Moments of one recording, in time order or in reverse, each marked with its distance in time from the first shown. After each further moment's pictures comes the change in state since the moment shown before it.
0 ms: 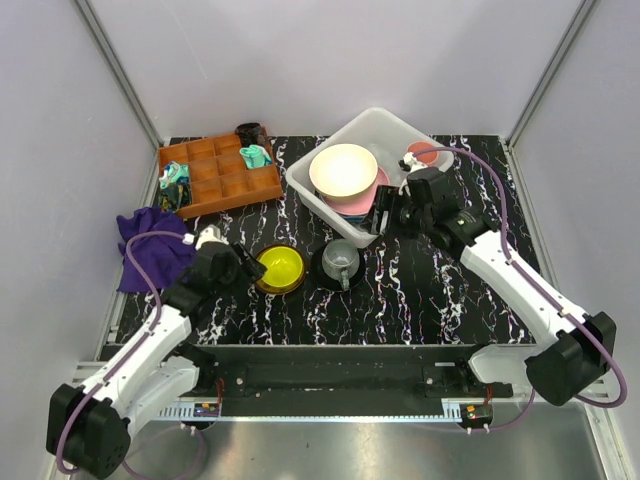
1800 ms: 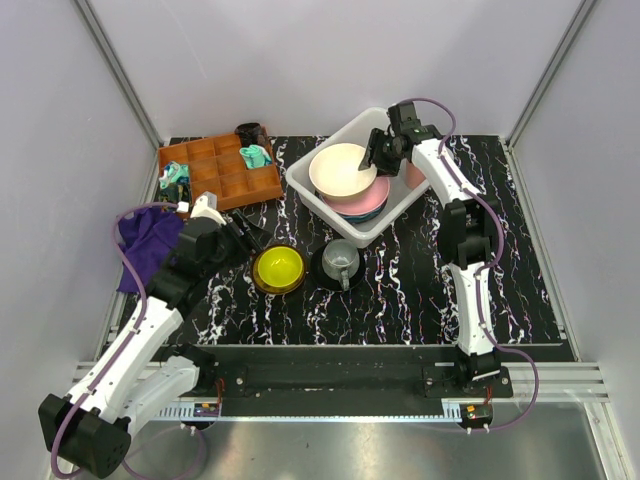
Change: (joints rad) left arm 0.004 0.026 0.232 0.030 0.102 0.056; right arm -0.255 1.086 1.050 -0.191 -0.132 -0.045
